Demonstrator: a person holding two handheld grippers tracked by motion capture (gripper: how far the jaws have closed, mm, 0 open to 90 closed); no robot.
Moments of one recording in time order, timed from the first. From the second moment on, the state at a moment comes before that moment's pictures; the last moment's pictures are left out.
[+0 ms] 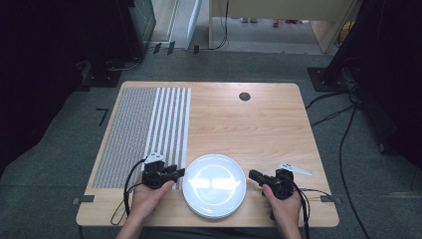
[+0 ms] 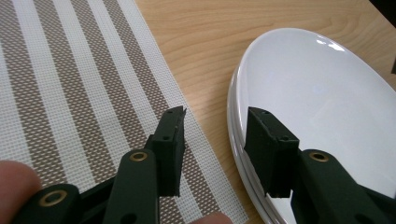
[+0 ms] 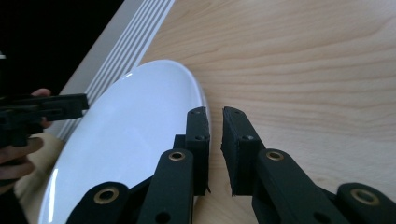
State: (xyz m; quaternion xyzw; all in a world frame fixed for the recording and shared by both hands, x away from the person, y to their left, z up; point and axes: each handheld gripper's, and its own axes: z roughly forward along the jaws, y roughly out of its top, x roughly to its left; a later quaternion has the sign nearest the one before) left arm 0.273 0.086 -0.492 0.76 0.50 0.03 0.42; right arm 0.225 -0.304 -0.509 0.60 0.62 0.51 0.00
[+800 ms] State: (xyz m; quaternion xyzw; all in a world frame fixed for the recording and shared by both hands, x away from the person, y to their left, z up) left arm 0.274 0.079 -0.497 0.78 0.47 -0.03 0.41; right arm 0.226 -0.294 -0.520 0.60 0.61 0.52 -0.04
